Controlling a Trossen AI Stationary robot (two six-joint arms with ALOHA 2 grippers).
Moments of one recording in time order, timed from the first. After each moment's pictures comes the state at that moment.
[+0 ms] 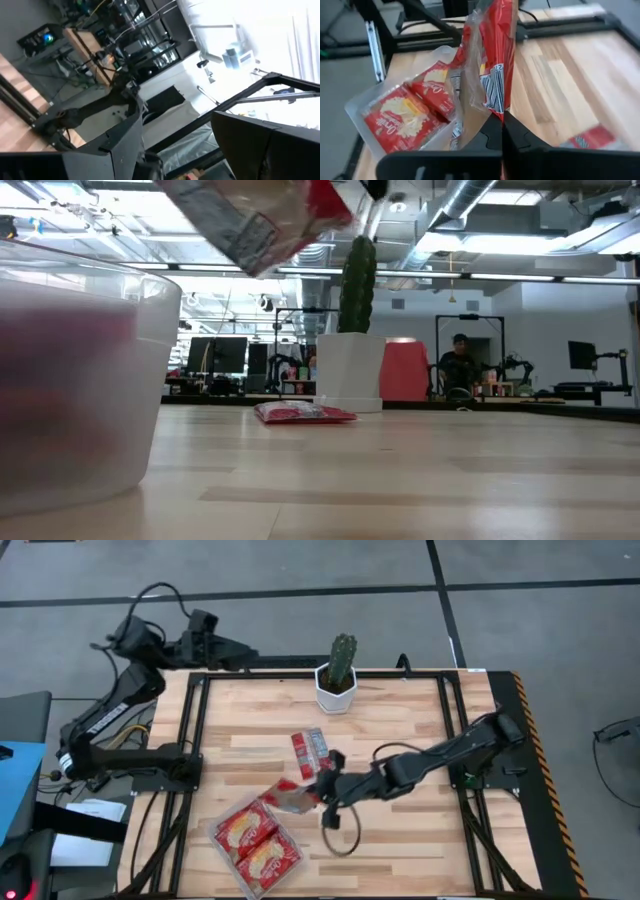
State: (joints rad) left arm 0.68 1.01 1.25 0.21 0.71 -1.34; right arm 0.35 1.73 1.42 -0.24 0.37 0.28
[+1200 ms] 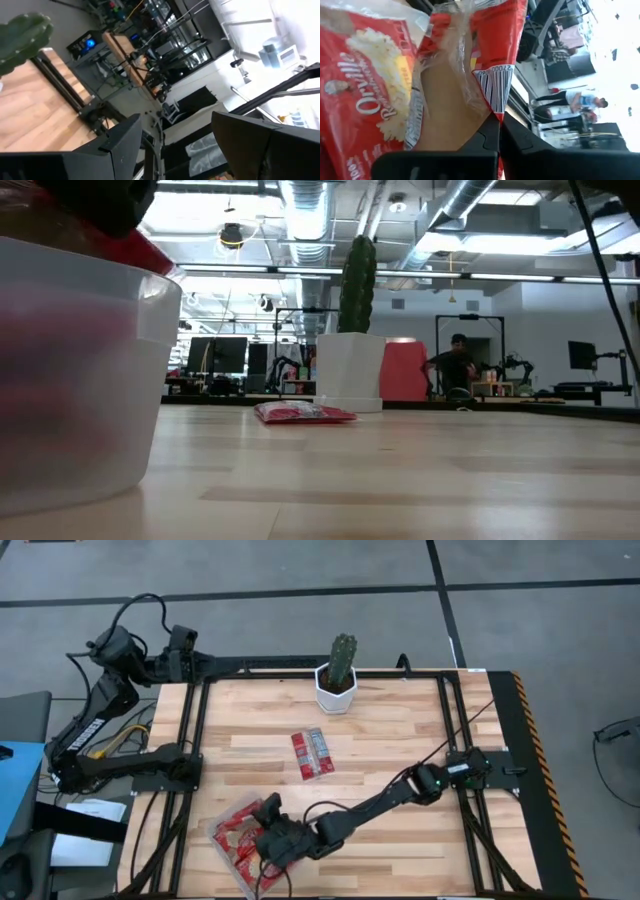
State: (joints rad) left arm 0.68 0.84 1.25 -0.17 0.62 -1.13; right arm 0.44 2.54 2.31 -0.27 0.84 -0.65
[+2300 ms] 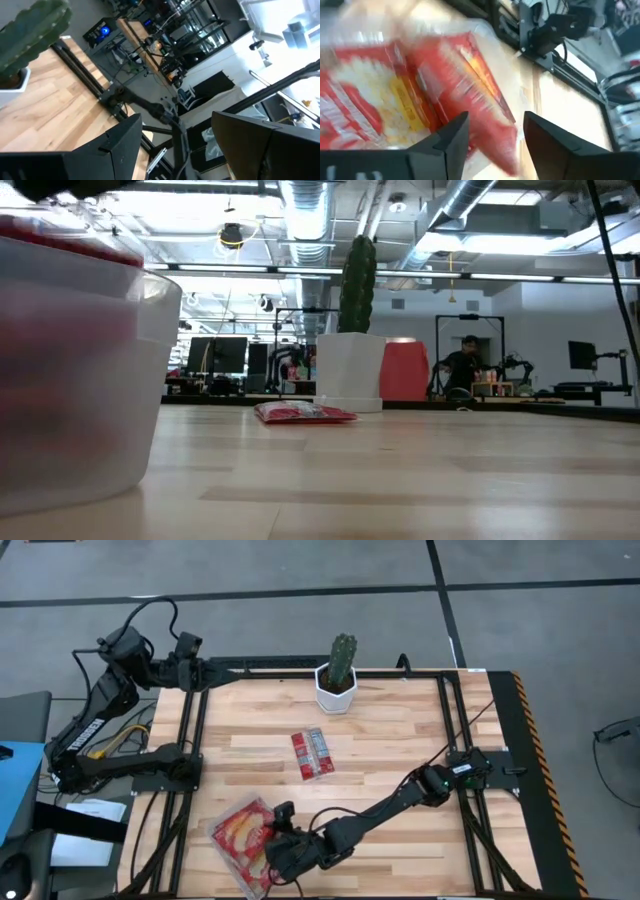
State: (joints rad) left arm 0.68 0.84 1.25 -0.31 0.64 -0.99; right arm 0.49 2.49 2.32 -0.55 0.65 -0.18
